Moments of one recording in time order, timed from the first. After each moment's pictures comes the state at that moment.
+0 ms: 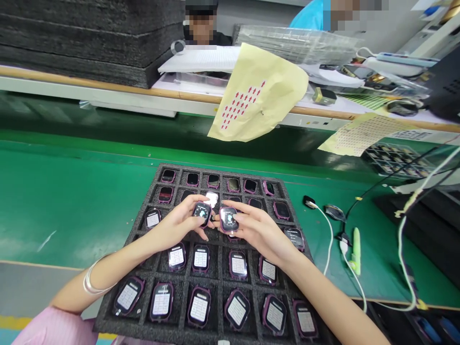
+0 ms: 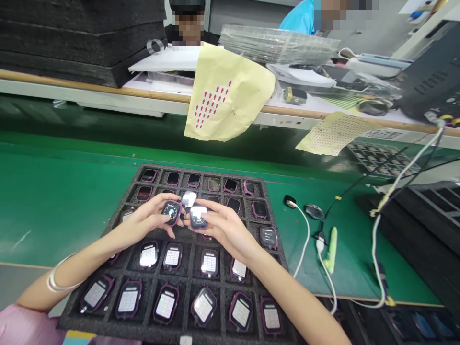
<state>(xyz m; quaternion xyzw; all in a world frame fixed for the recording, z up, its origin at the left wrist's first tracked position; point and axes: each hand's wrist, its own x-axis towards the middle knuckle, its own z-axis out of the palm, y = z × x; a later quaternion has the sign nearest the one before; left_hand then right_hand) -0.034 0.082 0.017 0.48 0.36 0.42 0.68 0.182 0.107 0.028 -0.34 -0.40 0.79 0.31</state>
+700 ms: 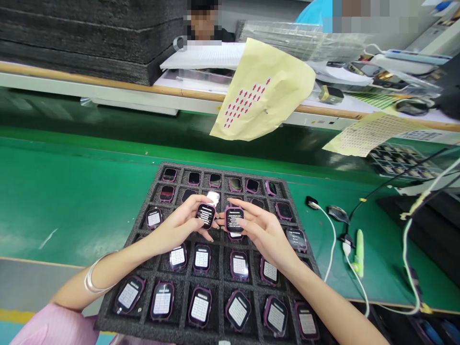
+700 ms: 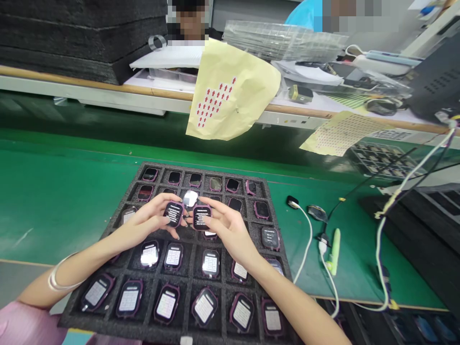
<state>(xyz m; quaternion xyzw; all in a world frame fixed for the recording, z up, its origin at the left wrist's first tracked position) -0.033 0.080 0.019 0.49 0.33 0.42 0.69 0.181 0.102 0.024 -0.35 -0.49 0.71 0.37</state>
